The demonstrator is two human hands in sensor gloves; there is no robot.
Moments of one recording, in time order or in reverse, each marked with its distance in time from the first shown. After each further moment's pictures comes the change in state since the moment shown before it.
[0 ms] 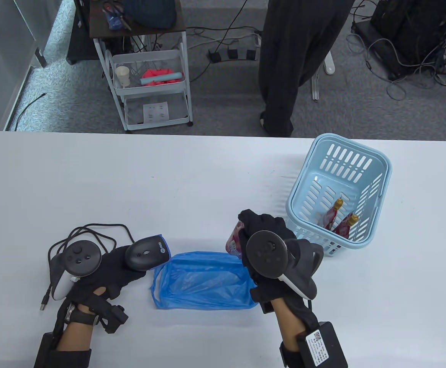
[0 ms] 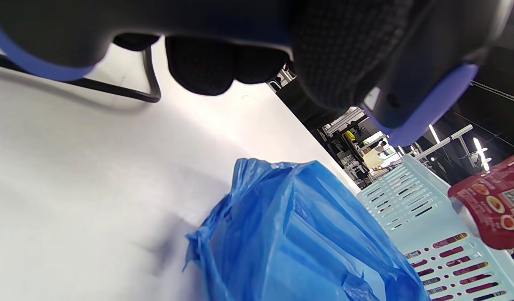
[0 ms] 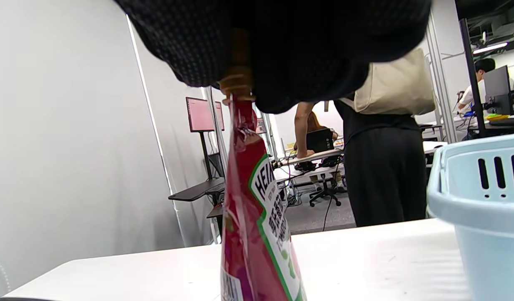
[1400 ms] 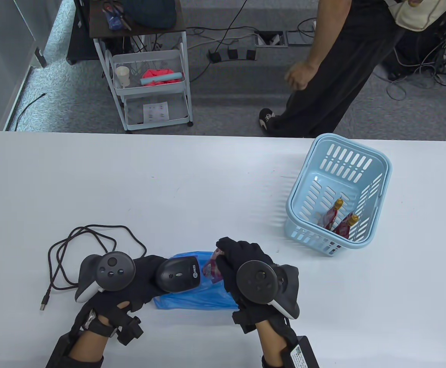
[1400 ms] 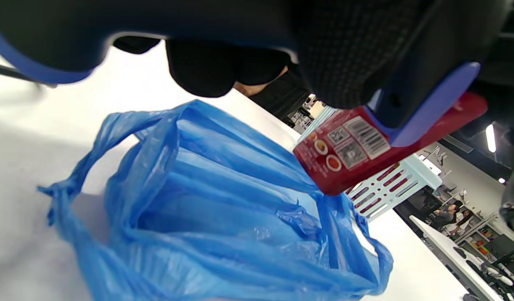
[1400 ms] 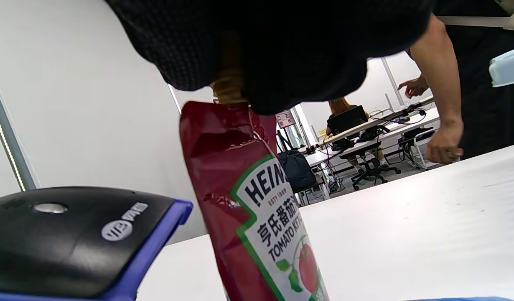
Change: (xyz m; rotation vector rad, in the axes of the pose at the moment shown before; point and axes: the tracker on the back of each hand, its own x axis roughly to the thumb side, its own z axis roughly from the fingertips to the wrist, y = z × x) left_hand 0.067 -0.035 0.007 -0.114 -0.239 -0.203; right_hand 0.000 0.061 0.030 0.014 -0.087 -0.191
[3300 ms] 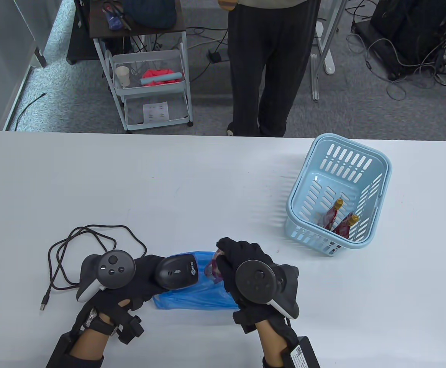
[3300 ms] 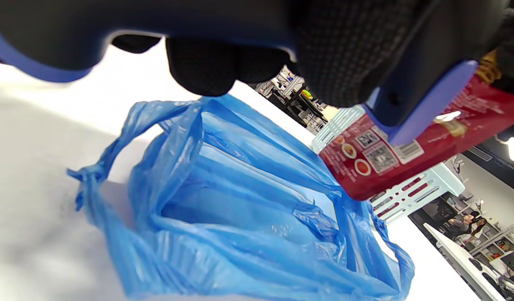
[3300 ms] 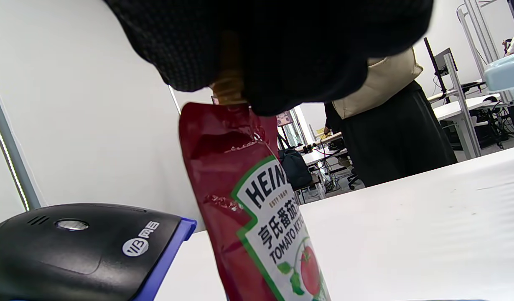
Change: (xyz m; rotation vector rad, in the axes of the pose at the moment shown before) left_hand -0.013 -0.002 -0.002 0.012 0.047 0.029; right_hand 0.001 -0.005 0.000 0.016 0.012 0.036
